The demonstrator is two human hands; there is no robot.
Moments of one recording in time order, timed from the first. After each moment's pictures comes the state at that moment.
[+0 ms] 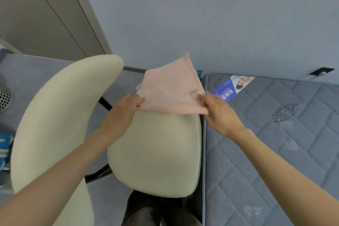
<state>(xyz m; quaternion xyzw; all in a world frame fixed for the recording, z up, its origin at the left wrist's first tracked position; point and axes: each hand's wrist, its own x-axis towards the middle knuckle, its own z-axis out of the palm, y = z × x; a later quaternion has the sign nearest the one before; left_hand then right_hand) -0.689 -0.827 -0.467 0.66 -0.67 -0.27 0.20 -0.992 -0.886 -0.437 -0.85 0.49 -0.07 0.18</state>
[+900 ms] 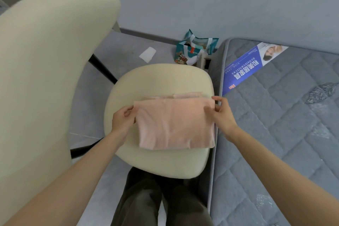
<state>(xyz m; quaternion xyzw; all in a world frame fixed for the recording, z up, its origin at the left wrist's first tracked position) -0.708 -0.755 -0.624 0.78 -0.16 -0.47 0.37 -0.983 -0.839 -0.587 -0.42 0.69 -0.19 0.55</state>
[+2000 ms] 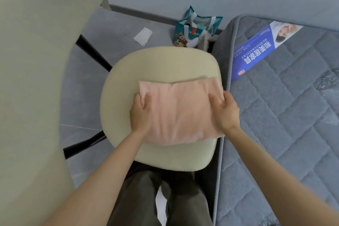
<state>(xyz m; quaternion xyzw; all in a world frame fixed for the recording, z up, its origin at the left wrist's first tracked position) -0.750 -0.768 -0.646 0.81 -0.25 -0.40 0.34 -0.960 -0.822 -0.619 -0.48 0.77 -0.15 0.38</state>
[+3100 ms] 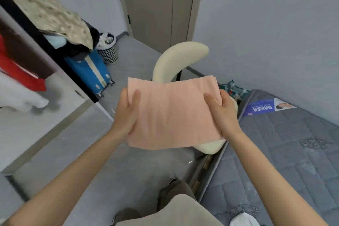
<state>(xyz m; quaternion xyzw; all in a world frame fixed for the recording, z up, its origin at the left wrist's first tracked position) -0.724 -0.424 -0.265 0.79 -0.20 -0.23 0.53 -0.917 -0.584 -0.260 -0.67 0.46 -0.27 0.52</state>
